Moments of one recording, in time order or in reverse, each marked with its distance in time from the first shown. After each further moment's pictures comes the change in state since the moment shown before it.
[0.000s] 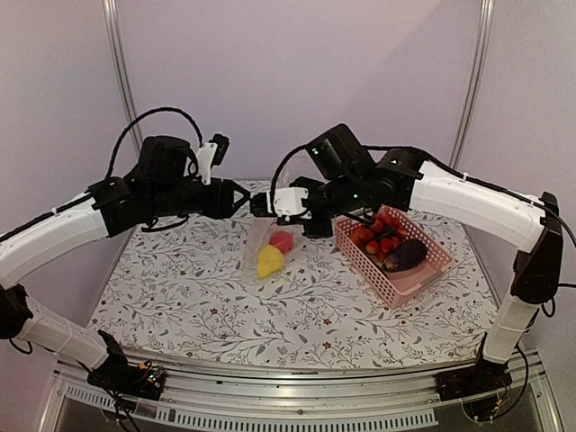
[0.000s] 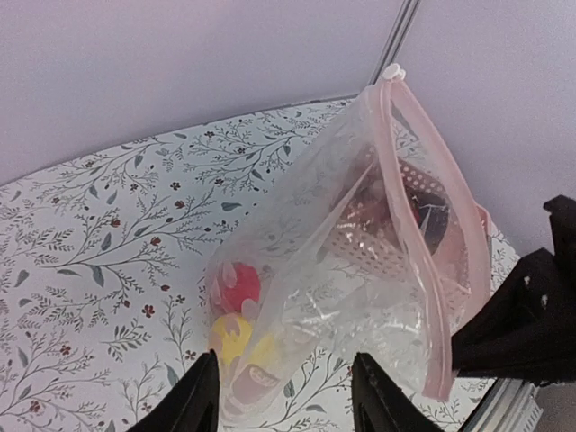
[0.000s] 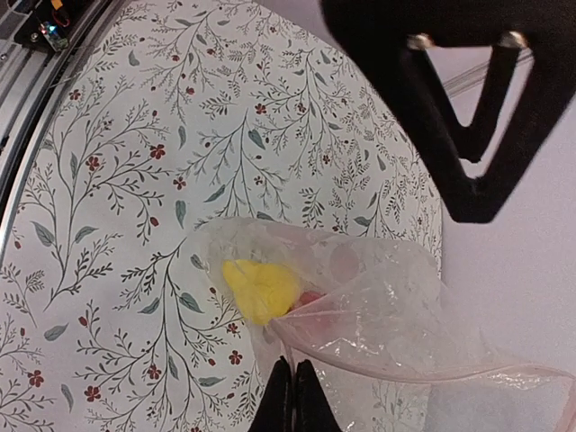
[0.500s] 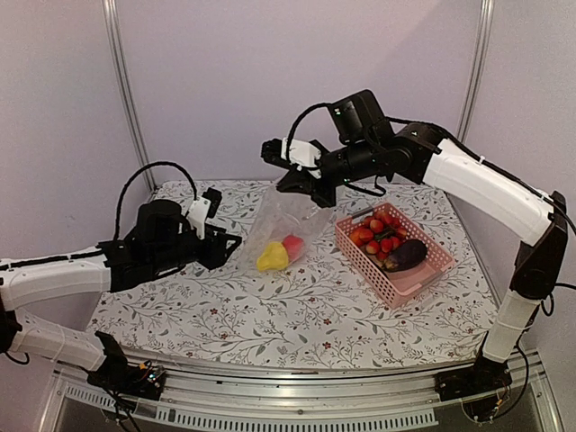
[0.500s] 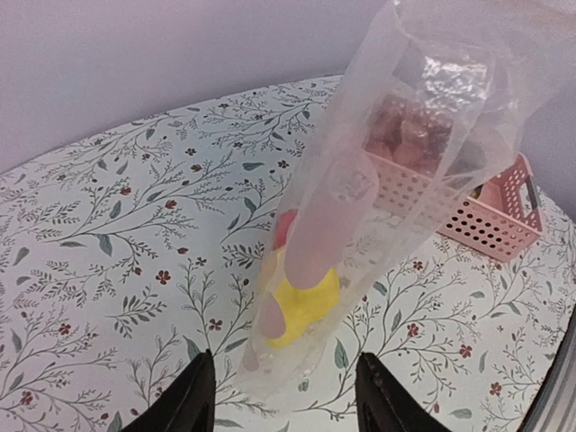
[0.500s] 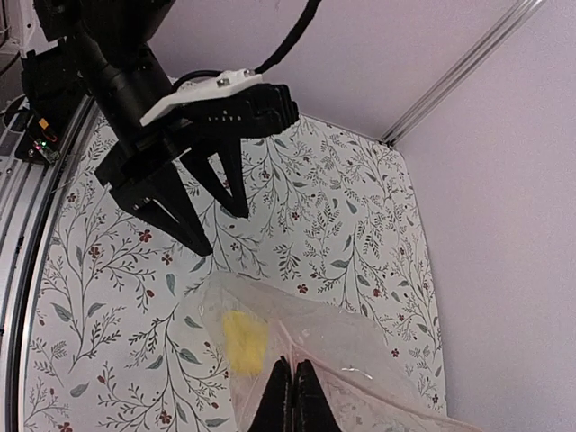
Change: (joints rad) left arm -0.003 -0.226 -0.601 0.444 -0.049 0.109; right arm -0.096 0.000 0.148 0.002 -0.184 0.170
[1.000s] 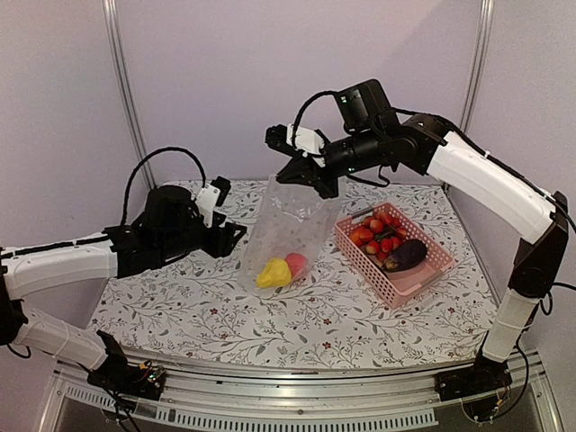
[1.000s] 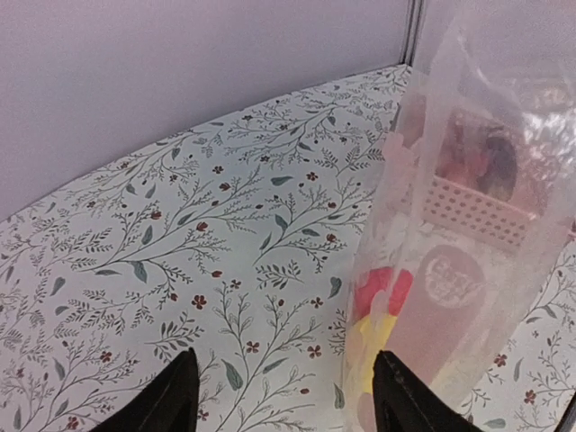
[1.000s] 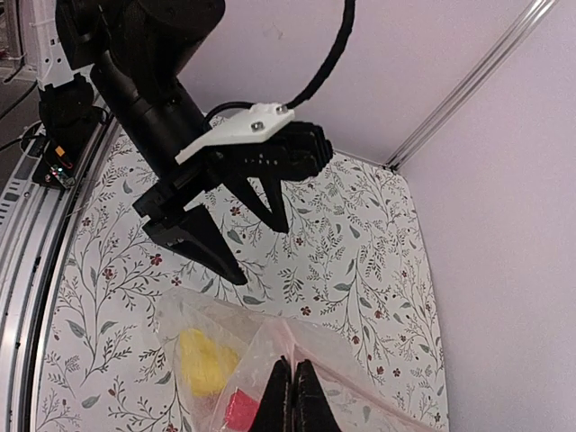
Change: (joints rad) left arm 0.002 0.129 0.109 -0.024 -0.061 0.106; right arm -0.026 0.005 0.068 -0.029 -0.097 0.026
